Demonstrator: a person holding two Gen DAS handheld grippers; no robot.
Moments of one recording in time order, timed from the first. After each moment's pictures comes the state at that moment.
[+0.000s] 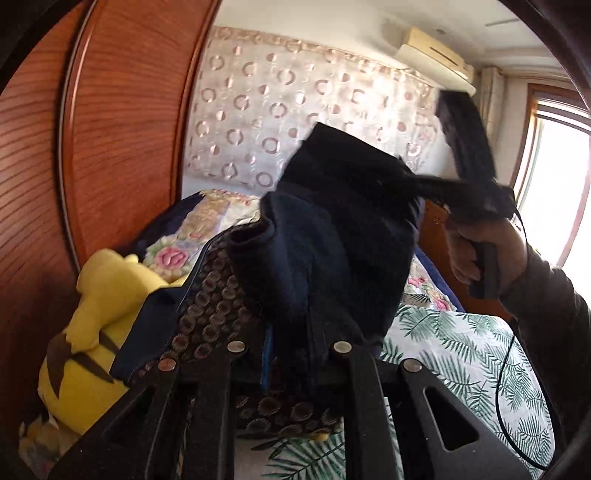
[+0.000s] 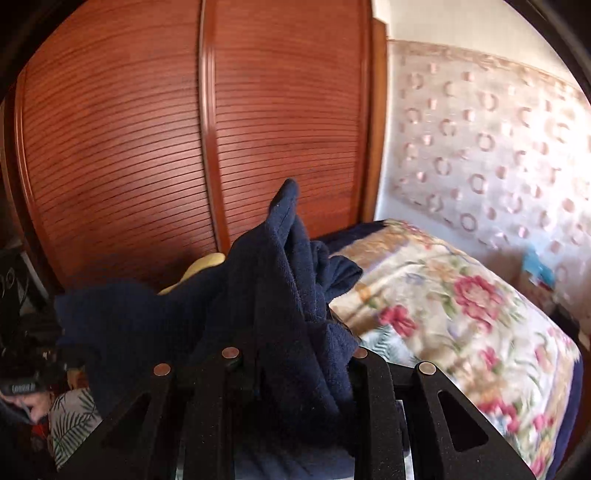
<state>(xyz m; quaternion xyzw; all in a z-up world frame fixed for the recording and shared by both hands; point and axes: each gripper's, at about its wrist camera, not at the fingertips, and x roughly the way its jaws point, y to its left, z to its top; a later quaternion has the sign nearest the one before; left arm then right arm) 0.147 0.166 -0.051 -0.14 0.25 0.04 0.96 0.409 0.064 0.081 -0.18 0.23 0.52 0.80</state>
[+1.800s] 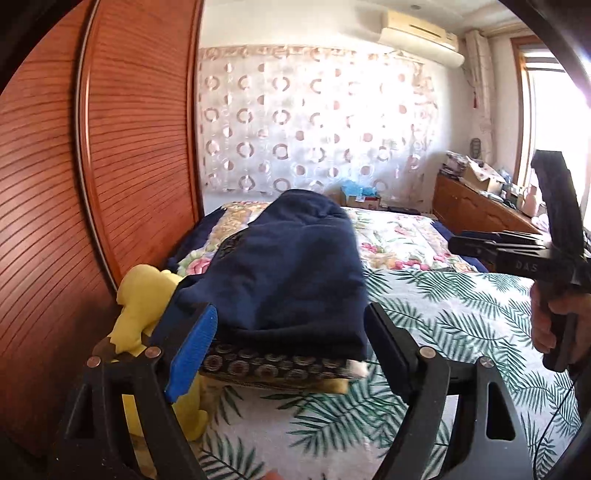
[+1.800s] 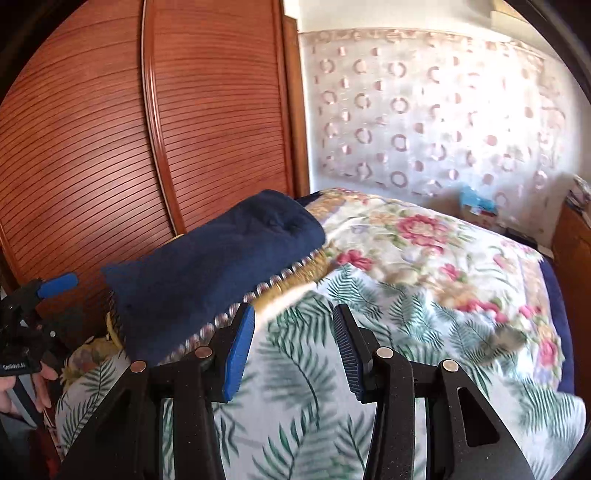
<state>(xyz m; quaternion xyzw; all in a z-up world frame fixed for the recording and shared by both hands) 0.092 0.126 -0.045 -0.04 0.24 0.08 0.97 0.273 -0.042 0.008 -0.09 0.26 0.39 0.88</state>
